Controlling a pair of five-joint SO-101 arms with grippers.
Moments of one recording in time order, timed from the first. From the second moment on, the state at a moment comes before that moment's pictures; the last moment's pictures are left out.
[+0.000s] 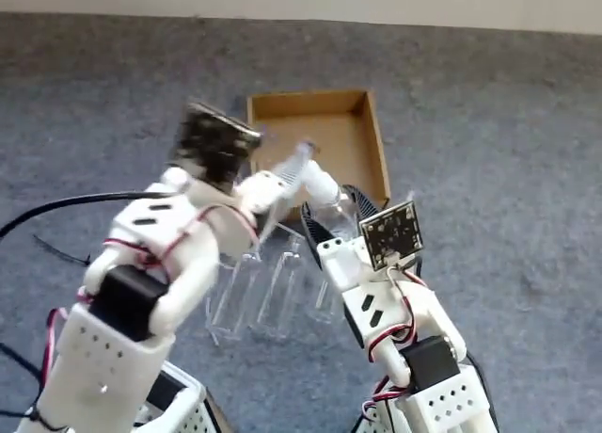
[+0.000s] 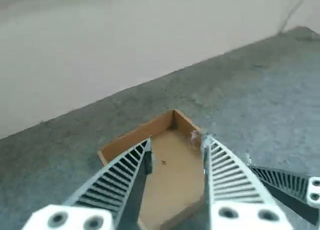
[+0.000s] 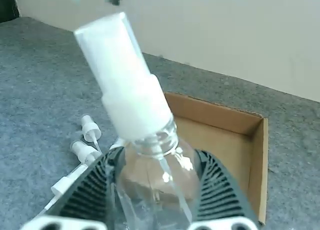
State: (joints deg) left arm 23.5 -55.0 31.5 49.5 0.7; right arm -27.3 -86.3 77.8 28.2 5.3
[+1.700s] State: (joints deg) left arm -1.7 -57.5 58.2 47.4 -9.0; right arm -27.4 -30.9 39.3 28.2 5.2
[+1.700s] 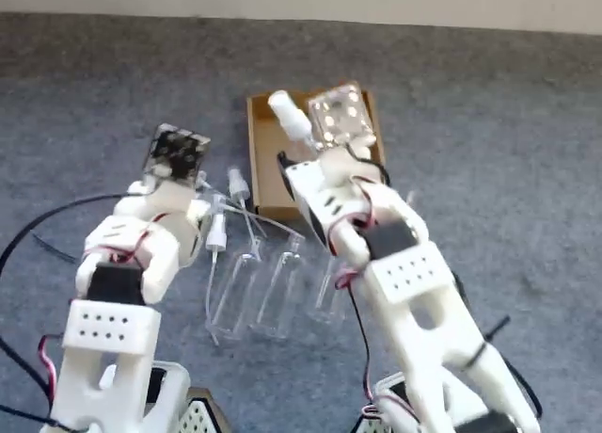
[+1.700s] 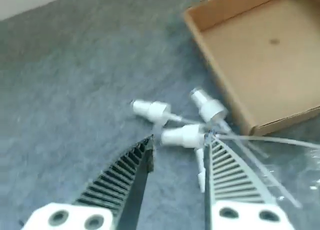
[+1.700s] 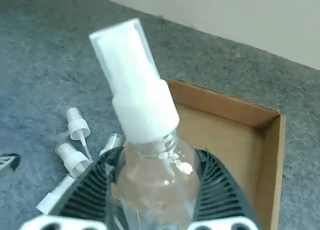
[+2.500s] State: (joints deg) left arm 7.4 -77.9 68.4 48.9 -8.0; right arm -35.7 -12.9 15.1 35.6 -2.9
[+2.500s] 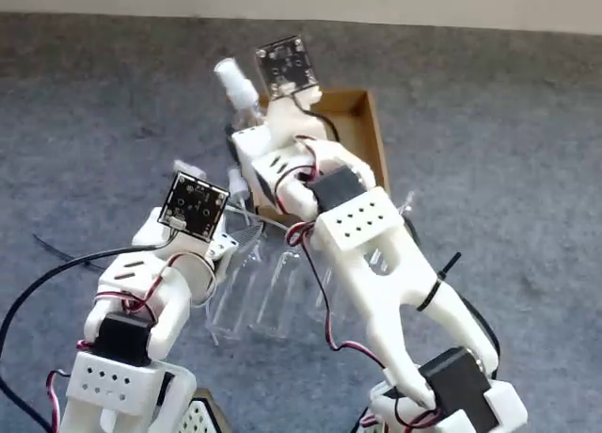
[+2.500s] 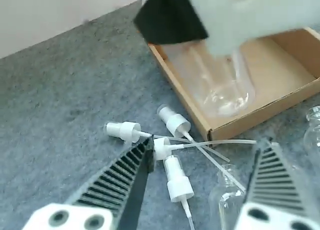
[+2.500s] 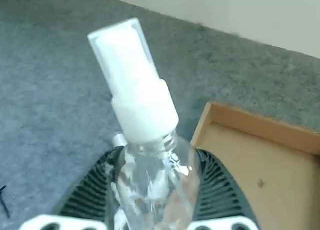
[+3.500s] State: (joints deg) left arm 5.0 -78.2 73.3 41.1 -7.9; right arm -30.7 -25.1 17.6 42.0 -6.3
